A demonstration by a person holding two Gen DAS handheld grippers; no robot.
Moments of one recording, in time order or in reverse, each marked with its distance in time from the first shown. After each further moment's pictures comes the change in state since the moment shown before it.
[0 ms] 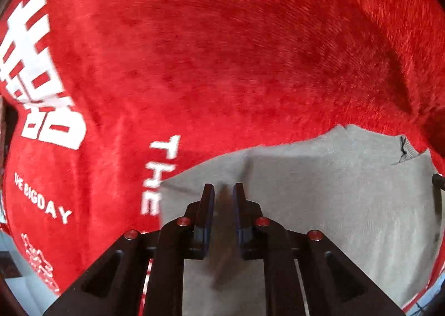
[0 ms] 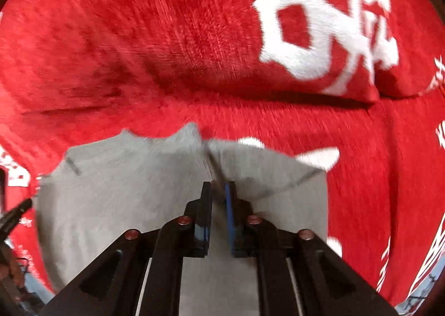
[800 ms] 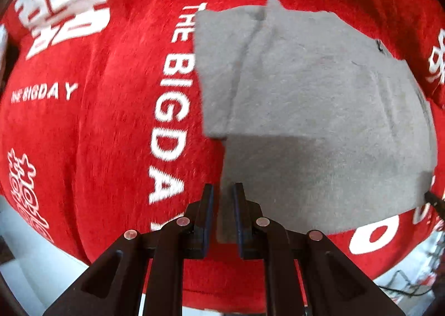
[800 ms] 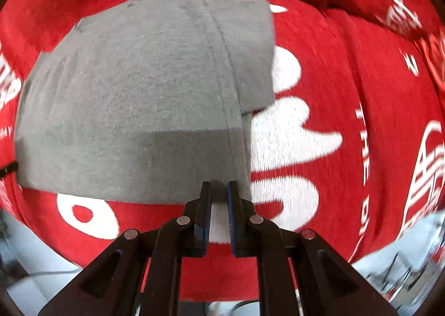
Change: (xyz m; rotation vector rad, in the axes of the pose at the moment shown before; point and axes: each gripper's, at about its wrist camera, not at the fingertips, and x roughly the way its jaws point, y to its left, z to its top) left arm -0.027 0.040 -0.151 -0.044 0.183 -0.098; right arm -0.036 -0.024 -0.183 -0.038 0.166 -0.113
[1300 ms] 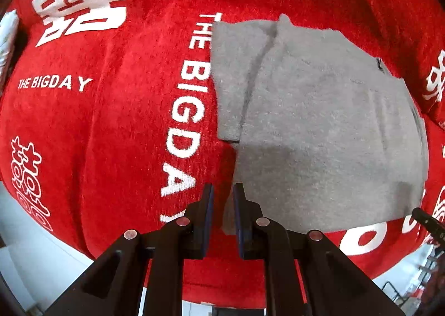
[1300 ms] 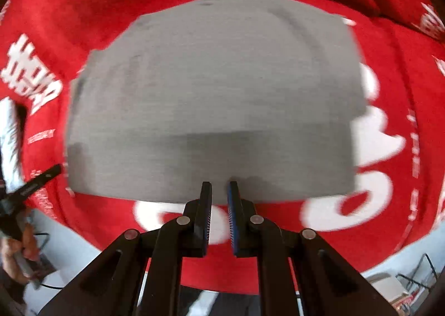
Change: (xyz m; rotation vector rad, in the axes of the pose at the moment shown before) left arm -0.018 0.012 0.002 -0.056 -0.036 0.001; right arm -0.014 0.105 0.011 -0.082 0.008 0.206
